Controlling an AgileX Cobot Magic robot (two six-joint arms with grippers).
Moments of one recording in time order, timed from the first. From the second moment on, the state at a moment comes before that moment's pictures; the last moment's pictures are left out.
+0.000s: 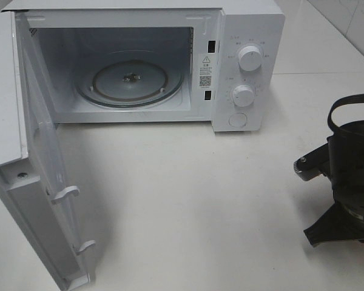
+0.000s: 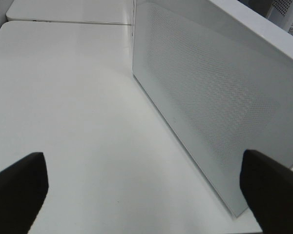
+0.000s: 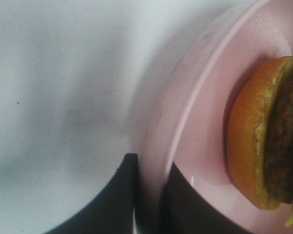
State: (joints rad) left arm 0.00 0.00 -0.51 -0.14 1.07 0.06; right arm 0.59 1.72 -0.55 -0.84 0.75 1.08
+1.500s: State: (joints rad) left arm 0.00 0.00 -0.51 -0.14 1.07 0.06; right arm 0.59 0.90 -0.66 -0.26 0.99 0.28
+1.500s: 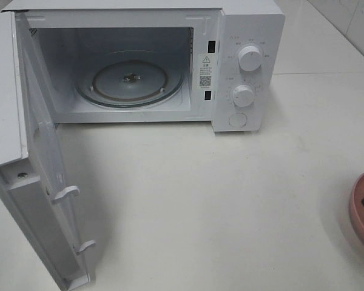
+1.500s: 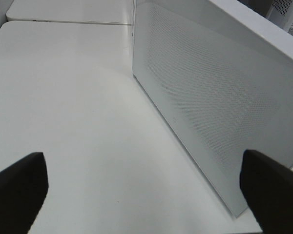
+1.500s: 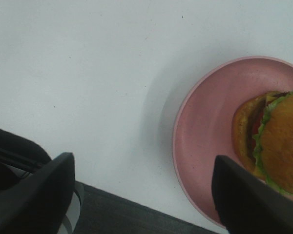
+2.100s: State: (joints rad) left arm 0.00 0.00 -0.51 -0.14 1.07 0.06; right arm 0.59 0.53 -0.67 -0.25 1.14 0.27
